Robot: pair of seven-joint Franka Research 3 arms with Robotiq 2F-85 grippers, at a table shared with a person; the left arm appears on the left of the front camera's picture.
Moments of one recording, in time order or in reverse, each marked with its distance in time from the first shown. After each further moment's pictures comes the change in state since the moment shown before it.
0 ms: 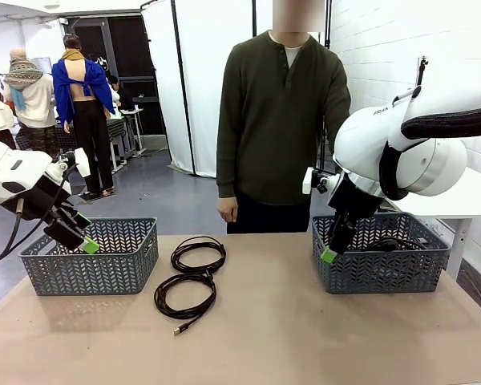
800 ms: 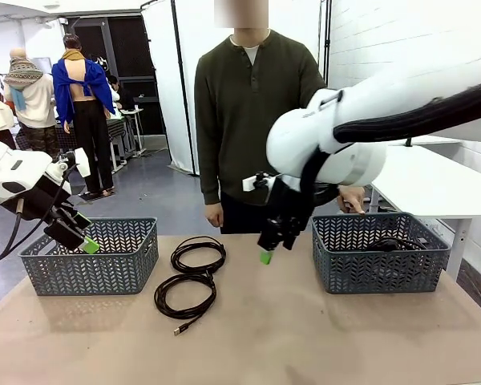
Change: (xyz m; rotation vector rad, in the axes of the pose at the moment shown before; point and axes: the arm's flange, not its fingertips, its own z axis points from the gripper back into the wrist) left arm 0.000 0.000 0.000 0.000 0.000 0.000; right arm 0.113 0.040 -0.046 0.086 0.112 -0.390
